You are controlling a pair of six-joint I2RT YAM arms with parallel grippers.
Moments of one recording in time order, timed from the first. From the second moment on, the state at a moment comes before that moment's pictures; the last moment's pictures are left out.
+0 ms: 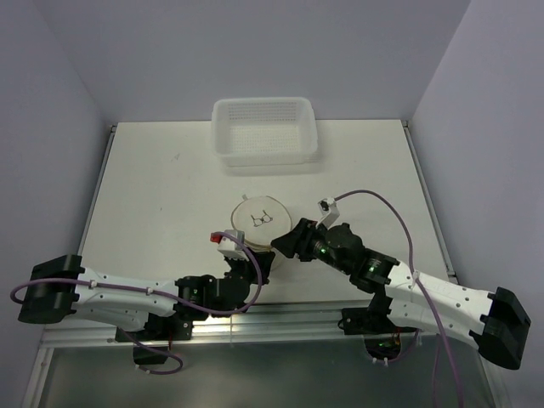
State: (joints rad) left arm -1.53 1.14 0.52 0.30 -0.98 -0.92; right arm 0.94 0.80 0.42 0.06 0.10 0.97
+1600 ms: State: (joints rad) left arm -1.54 1.07 0.57 0.13 -1.11 -0.96; right arm 0.81 0.85 0.51 0.06 -0.03 0.86
